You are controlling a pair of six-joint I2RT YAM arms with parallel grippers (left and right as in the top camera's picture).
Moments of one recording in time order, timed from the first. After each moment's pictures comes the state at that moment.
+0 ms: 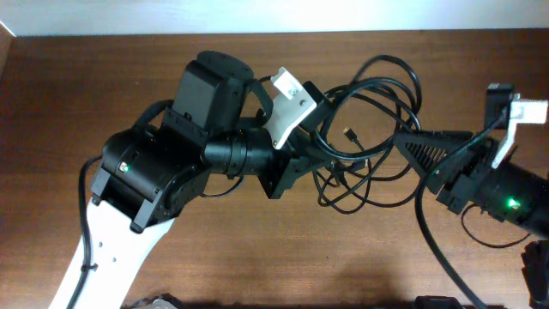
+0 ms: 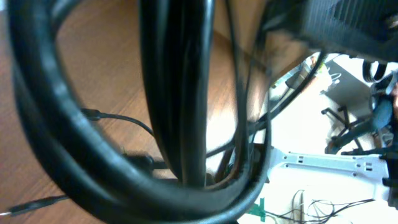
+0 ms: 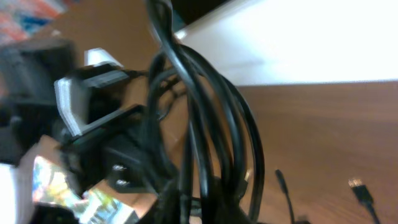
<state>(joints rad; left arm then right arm) -0.60 1.44 1.95 -1.21 0.67 0.03 -0.04 0.92 1.44 -0.78 -0.95 0.47</state>
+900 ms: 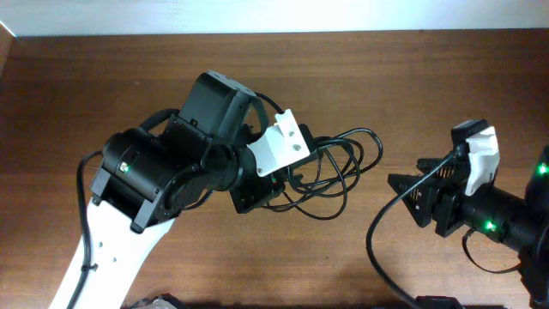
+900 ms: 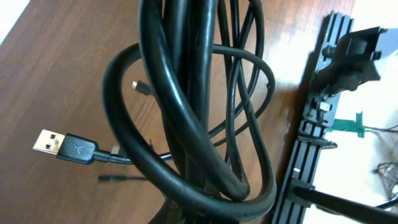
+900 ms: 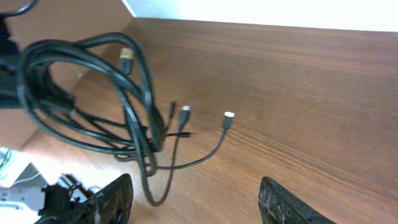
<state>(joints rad) -0.60 1.44 1.95 -1.49 0.37 0.50 -0.04 0.92 1.44 -1.20 -0.71 -0.08</state>
